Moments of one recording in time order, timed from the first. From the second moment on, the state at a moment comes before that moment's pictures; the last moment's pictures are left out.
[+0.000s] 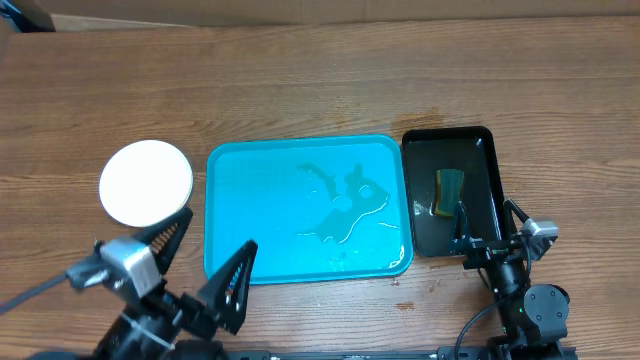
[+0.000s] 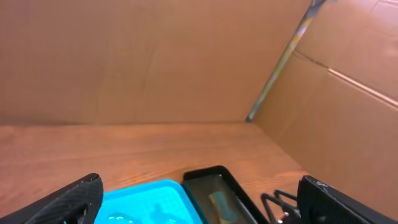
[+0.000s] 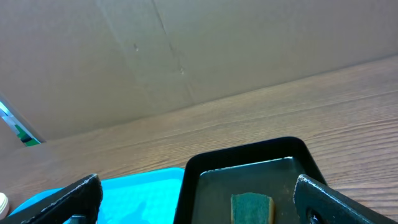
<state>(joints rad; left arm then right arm) -0.04 0.42 1.13 -0.75 0.50 -0.36 0.15 0.01 0.02 -0.04 -0.02 0.33</state>
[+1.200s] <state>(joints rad) -0.04 0.02 0.05 0.27 0.00 -0.28 0.15 0.01 0.02 -0.03 -0.02 0.33</state>
